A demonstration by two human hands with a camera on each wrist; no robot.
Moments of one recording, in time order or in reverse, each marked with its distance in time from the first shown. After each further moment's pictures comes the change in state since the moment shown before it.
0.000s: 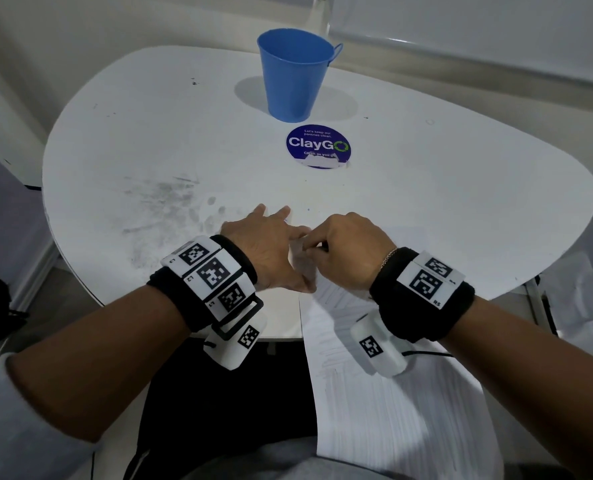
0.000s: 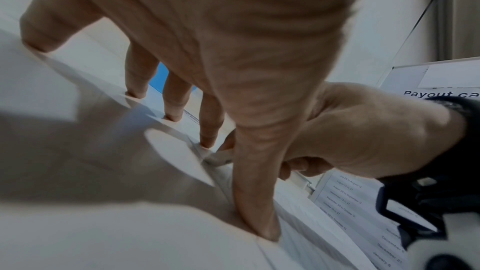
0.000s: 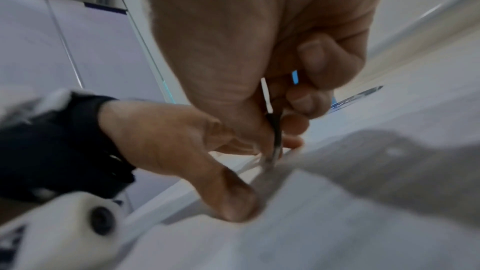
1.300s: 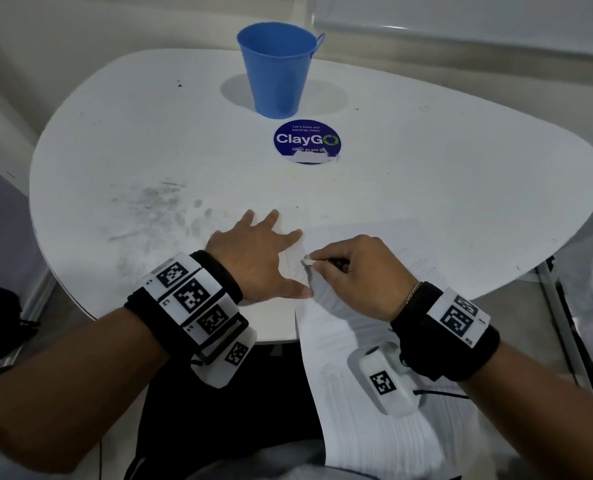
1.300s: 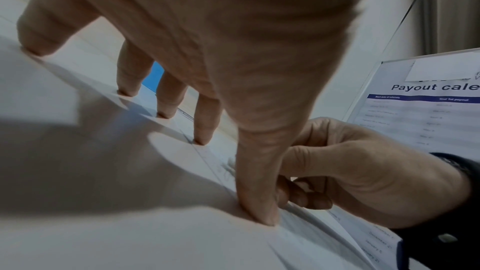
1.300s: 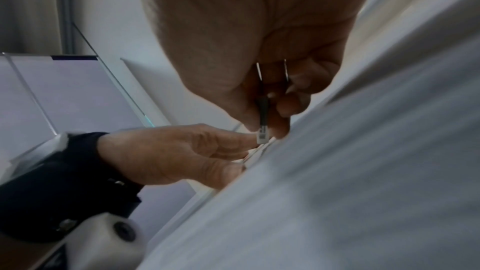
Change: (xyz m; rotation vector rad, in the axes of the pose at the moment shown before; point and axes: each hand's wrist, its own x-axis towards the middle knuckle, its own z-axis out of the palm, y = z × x) left_hand -0.007 0.013 0.005 0.059 -0.034 -0.037; right_hand -0.028 0.046 0.031 0.373 0.145 0.040
